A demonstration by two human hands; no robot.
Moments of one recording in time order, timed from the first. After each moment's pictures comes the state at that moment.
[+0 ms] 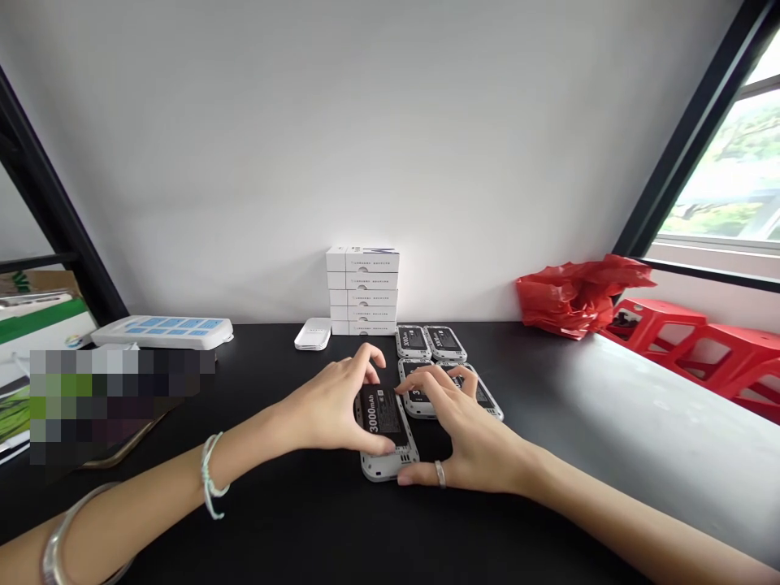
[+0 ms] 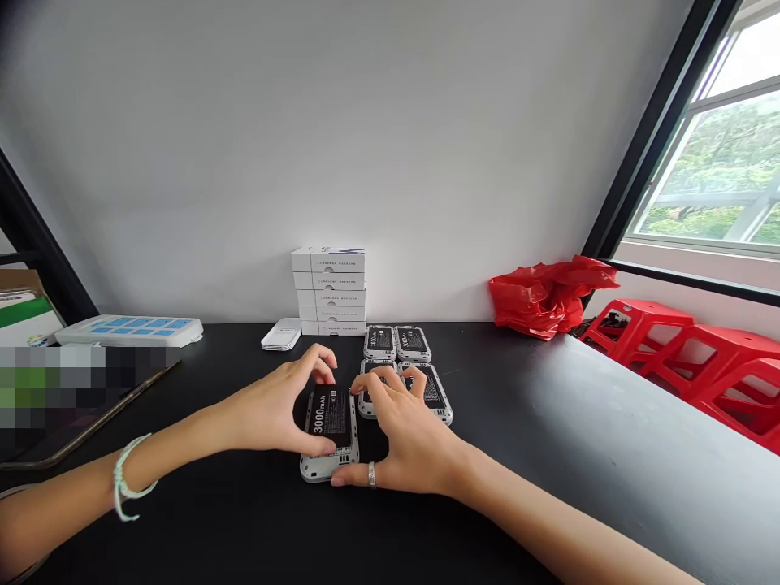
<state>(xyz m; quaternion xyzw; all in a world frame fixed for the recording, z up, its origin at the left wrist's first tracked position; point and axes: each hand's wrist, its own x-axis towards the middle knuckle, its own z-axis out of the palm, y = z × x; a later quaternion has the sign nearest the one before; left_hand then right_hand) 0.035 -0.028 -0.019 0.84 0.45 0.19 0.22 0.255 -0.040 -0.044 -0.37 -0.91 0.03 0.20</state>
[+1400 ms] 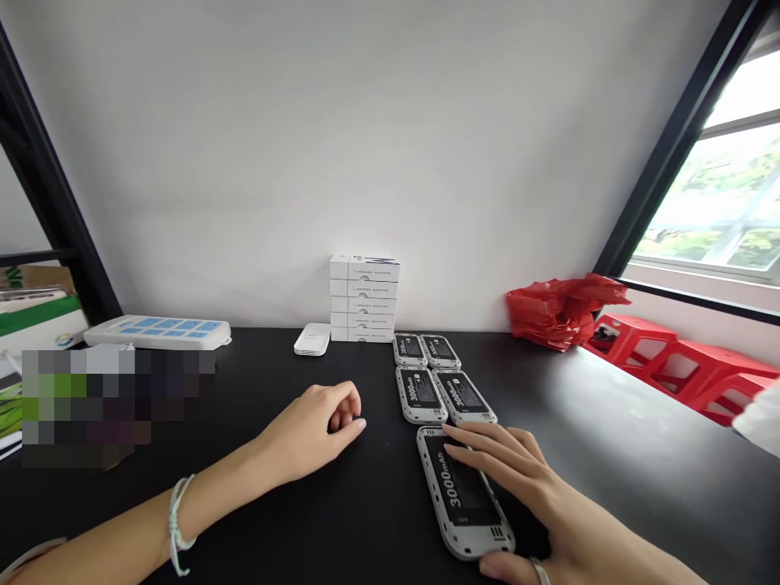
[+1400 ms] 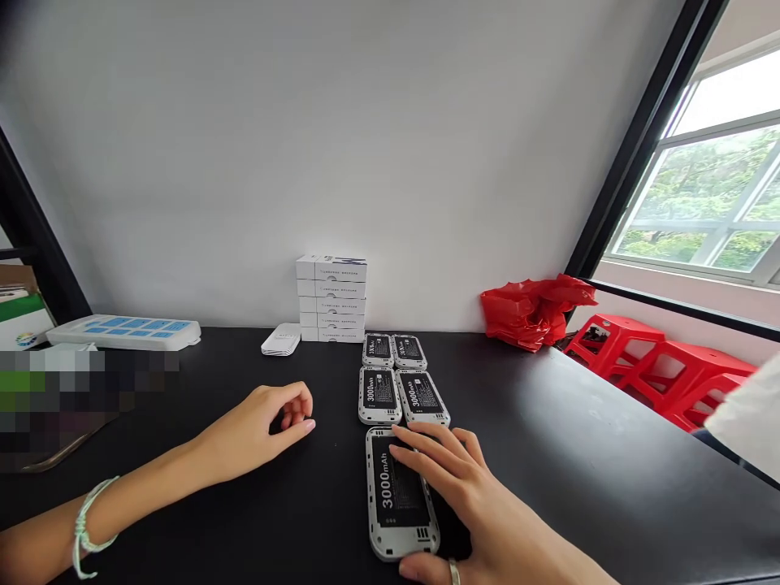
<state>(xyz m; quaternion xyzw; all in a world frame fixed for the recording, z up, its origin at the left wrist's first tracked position) 0.019 -0.048 -0.036 0.81 0.50 0.23 0.22 0.323 -0.091 -0.061 -0.39 -0.91 0.07 0.13</state>
